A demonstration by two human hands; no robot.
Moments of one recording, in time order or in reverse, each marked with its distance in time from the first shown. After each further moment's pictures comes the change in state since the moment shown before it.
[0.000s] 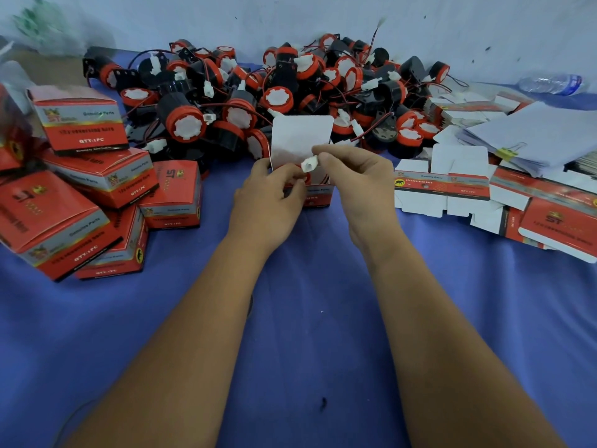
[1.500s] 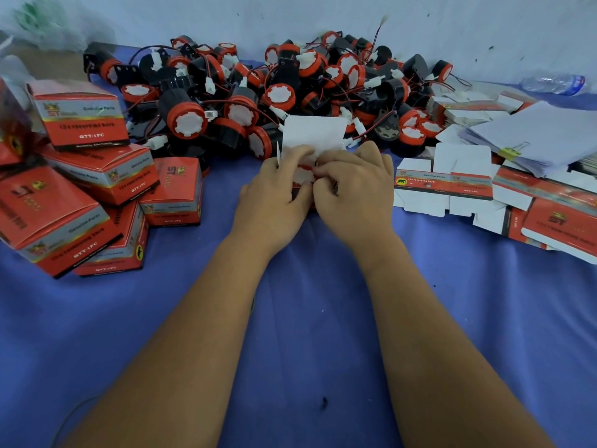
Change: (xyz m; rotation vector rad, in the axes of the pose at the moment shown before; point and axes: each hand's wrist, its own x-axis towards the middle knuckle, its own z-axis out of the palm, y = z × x) left_hand -0.003 0.003 -0.001 0.066 -0.060 0.080; right_hand -0.002 0.013 0.000 -0.992 0.053 -0.577
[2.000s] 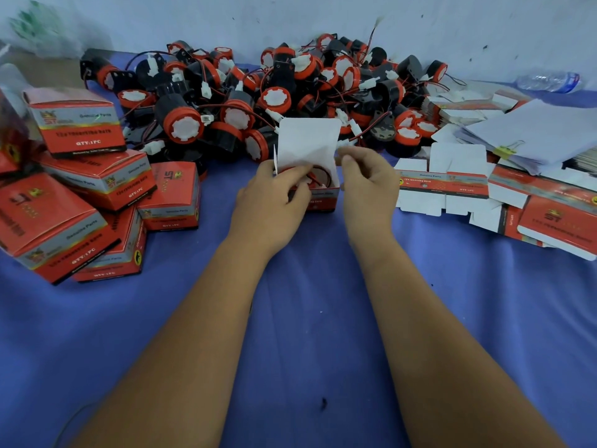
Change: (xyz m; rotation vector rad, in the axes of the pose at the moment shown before) left_hand 0.004 -0.005 0.006 0.008 0.044 -0.009; right_hand 0.005 0.005 0.003 0.749 0.145 0.665
